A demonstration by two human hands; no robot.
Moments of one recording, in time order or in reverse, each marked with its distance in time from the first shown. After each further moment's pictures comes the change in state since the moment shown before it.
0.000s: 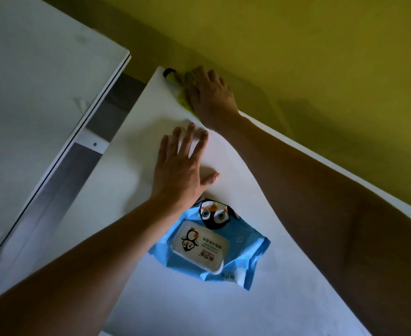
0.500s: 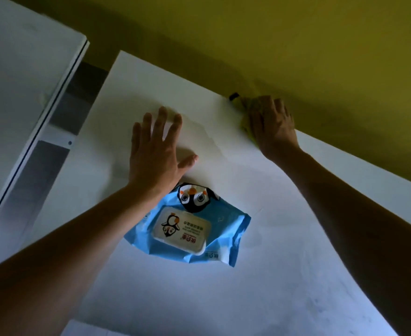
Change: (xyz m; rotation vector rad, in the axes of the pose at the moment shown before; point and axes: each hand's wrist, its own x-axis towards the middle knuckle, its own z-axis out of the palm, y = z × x) left_hand 0.001 0.008 -0.006 -0.007 0.007 -0.013; right_hand -0.142 0.129 -0.053 -0.096 0.139 0.265
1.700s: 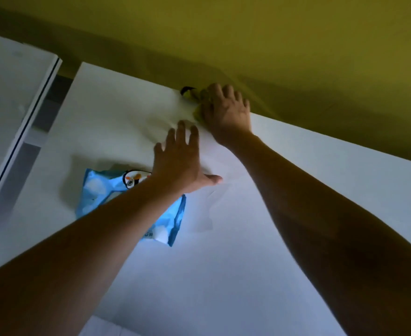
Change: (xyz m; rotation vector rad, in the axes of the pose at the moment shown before) left_hand -0.013 0.173 0.009 0.186 -0.261 -0.063; right_hand -0.011 0.025 -0.003 0.083 0.000 -0.055
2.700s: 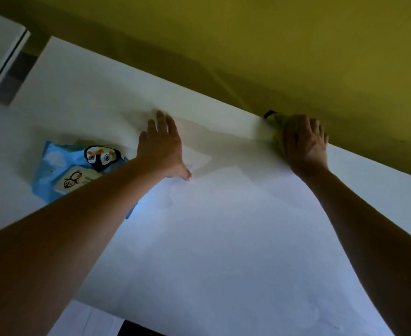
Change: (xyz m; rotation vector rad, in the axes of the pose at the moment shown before) left_hand -0.010 0.044 0.010 -0.033 -0.086 -0.072; right_hand -0.127 0.204 -0.095 -0.054 0.108 0.236
